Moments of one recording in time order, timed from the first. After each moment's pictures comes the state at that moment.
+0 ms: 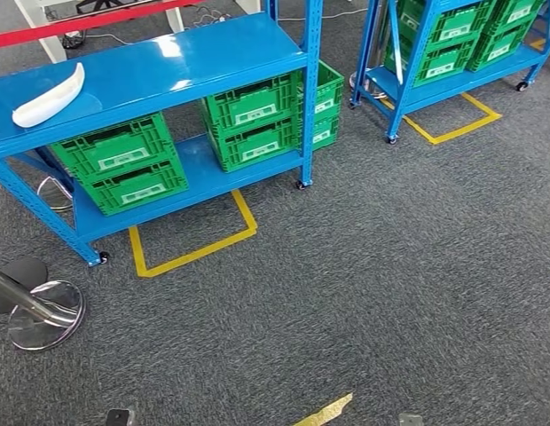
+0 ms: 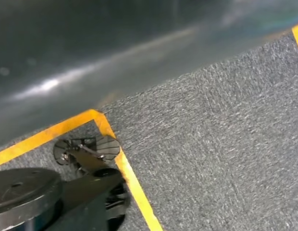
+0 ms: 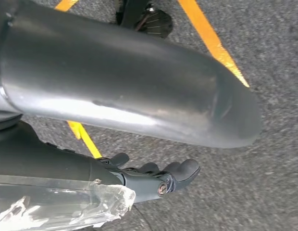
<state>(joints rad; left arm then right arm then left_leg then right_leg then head) -0.03 -0.17 0.74 -0.32 -0.46 -0.06 -0.70 0.01 0.27 -0.99 -0.27 0.92 -0.36 -0.44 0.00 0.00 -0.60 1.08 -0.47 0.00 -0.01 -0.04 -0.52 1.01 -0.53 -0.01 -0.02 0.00</state>
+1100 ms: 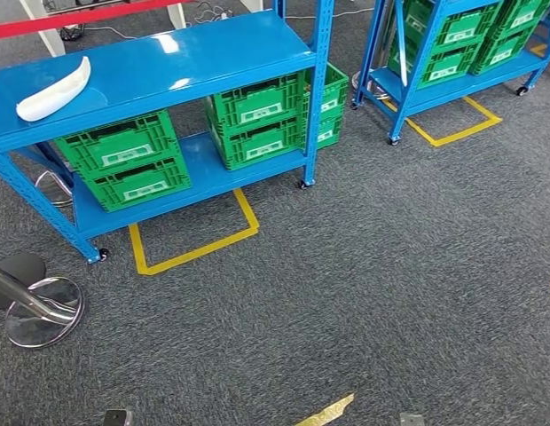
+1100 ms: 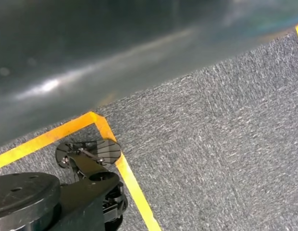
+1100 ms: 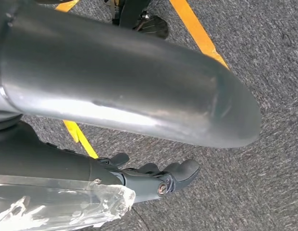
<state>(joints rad) -0.02 -0.17 0.74 -0.32 -0.44 -0.07 -0.70 0.00 0.27 -1.01 -0.27 0.93 -0.35 -0.46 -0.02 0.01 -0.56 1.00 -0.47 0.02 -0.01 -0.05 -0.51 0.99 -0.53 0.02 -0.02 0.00</state>
